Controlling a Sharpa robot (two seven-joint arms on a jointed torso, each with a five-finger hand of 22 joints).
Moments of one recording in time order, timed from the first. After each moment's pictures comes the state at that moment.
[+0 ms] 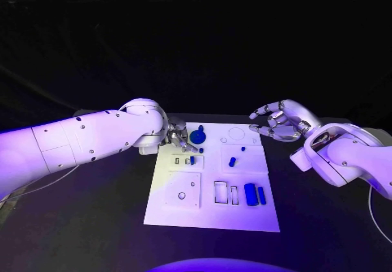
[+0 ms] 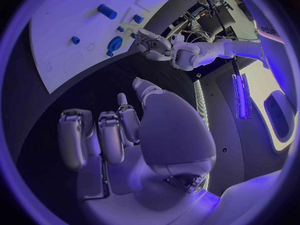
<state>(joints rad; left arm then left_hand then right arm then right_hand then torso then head) 1.33 -0.67 -0.06 1.38 -1.14 0.26 -0.50 1.12 -0.03 0.10 0.29 0.05 0.80 0.09 0.71 0.59 1.28 0.02 1.28 1.13 1.47 -0.04 1.57 1.31 0.06 1.46 0.05 1.47 1.31 1.32 -0.95 -0.14 1.67 -0.92 -0.49 0.05 1.38 -0.13 0.31 0.21 0.21 0.81 0.19 0.19 0.45 1.37 0.10 1.39 1.31 1.47 0.03 1.56 1.31 0.02 1.47 0.13 1.47 1.31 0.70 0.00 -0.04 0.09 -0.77</state>
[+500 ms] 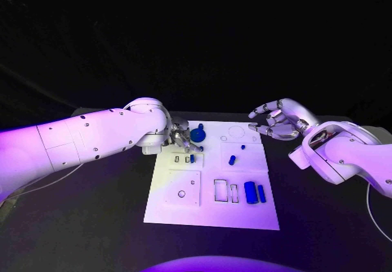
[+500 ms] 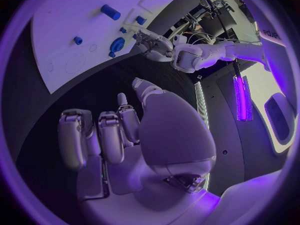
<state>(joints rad) 1.33 -0.65 -0.07 1.38 -1.11 0.26 -0.52 1.12 0.00 0.10 0.29 0.05 0.79 0.09 0.72 0.61 1.25 0.02 1.25 1.10 1.47 -0.04 1.57 1.31 0.06 1.46 0.05 1.47 1.31 1.31 -0.94 -0.14 1.66 -0.94 -0.49 0.04 1.38 -0.14 0.32 0.22 0.25 0.81 0.19 0.20 0.45 1.37 0.10 1.39 1.31 1.47 0.03 1.56 1.31 0.02 1.47 0.13 1.47 1.31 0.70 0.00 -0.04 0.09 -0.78</state>
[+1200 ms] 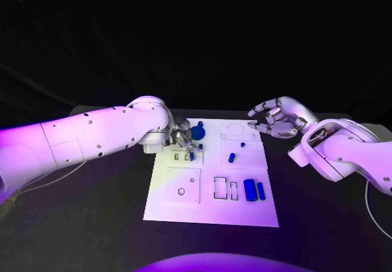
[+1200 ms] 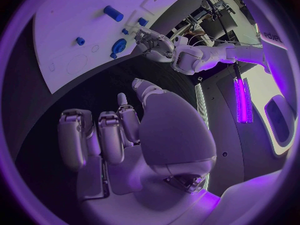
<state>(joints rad) 1.33 -0.63 -0.07 1.36 -1.08 0.29 -0.52 1.11 -0.08 0.34 0.29 0.05 0.79 0.09 0.71 0.65 1.25 0.02 1.25 1.09 1.47 -0.04 1.57 1.31 0.06 1.46 0.05 1.48 1.31 1.31 -0.94 -0.14 1.65 -0.96 -0.49 0.03 1.38 -0.14 0.32 0.22 0.27 0.81 0.19 0.20 0.45 1.37 0.10 1.39 1.31 1.47 0.03 1.56 1.31 0.02 1.47 0.13 1.47 1.31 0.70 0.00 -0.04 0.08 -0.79</state>
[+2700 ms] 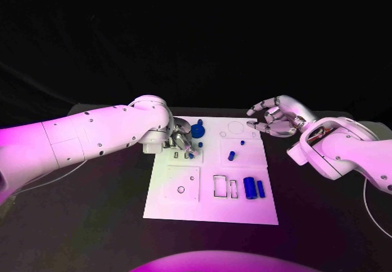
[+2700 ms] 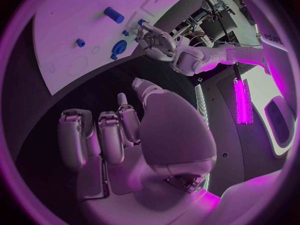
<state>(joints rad) 1.33 -0.62 -0.08 1.35 -1.05 0.36 -0.52 1.13 -0.11 0.55 0.25 0.05 0.79 0.09 0.70 0.68 1.25 0.02 1.24 1.09 1.46 -0.04 1.57 1.31 0.06 1.46 0.05 1.48 1.31 1.31 -0.93 -0.14 1.65 -0.97 -0.48 0.03 1.37 -0.14 0.32 0.22 0.27 0.81 0.19 0.20 0.45 1.37 0.10 1.39 1.31 1.47 0.03 1.56 1.31 0.02 1.47 0.13 1.47 1.31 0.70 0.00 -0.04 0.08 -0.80</state>
